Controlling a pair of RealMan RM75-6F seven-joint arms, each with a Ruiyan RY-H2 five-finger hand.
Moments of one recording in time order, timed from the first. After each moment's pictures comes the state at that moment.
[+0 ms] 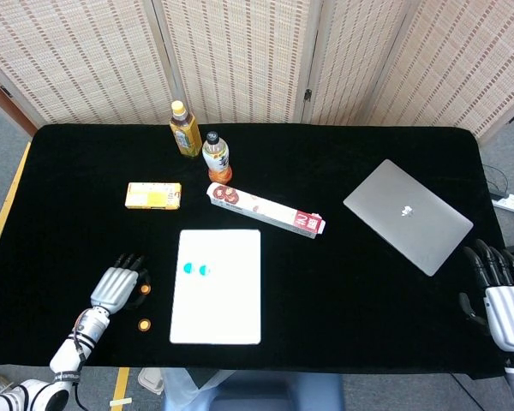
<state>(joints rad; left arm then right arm) -0.48 -1.52 0.01 -1.29 1.32 1.00 0.12 0.02 -1.11 0.05 -1.59 -1.54 1.55 -0.02</state>
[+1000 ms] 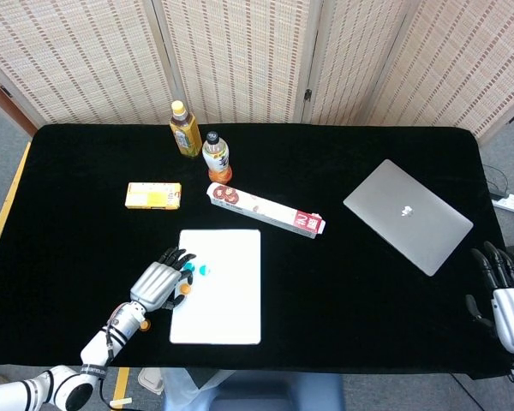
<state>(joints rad) -0.59 -1.53 -0.05 -1.46 1.36 0.95 0.25 0.01 -1.12 0.05 -1.54 -1.53 1.55 0.03</state>
